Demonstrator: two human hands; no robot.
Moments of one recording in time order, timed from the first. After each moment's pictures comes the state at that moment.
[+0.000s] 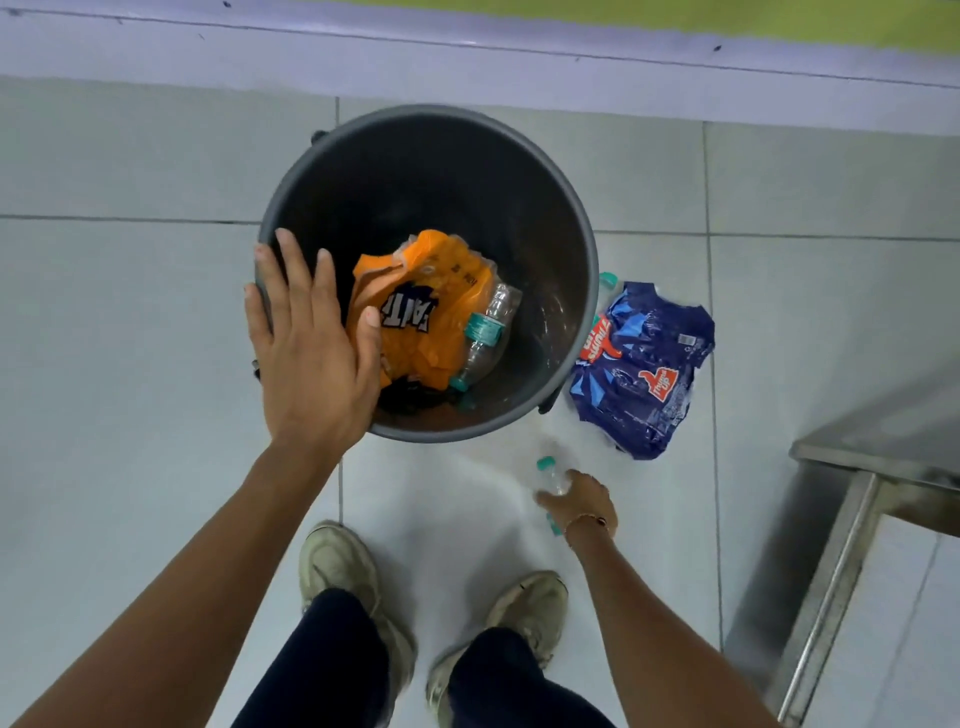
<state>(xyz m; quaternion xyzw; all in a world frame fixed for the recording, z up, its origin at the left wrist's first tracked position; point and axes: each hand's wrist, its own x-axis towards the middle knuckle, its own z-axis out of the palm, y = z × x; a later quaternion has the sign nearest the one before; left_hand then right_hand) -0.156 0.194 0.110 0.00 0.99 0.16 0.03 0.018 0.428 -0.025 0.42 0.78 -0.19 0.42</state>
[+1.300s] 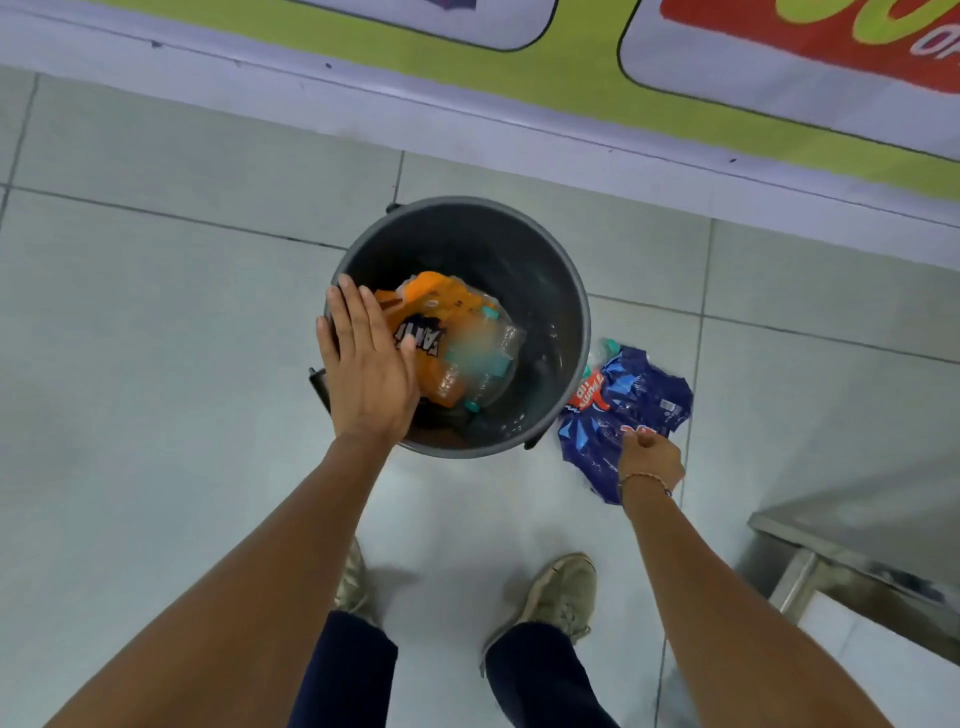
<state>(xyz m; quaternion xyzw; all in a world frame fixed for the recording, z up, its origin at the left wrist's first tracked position) -0.163 0.213 0.123 -0.08 0.99 0.10 0.11 -0.092 0.495 0.082 0.54 0.79 -0.26 0.14</state>
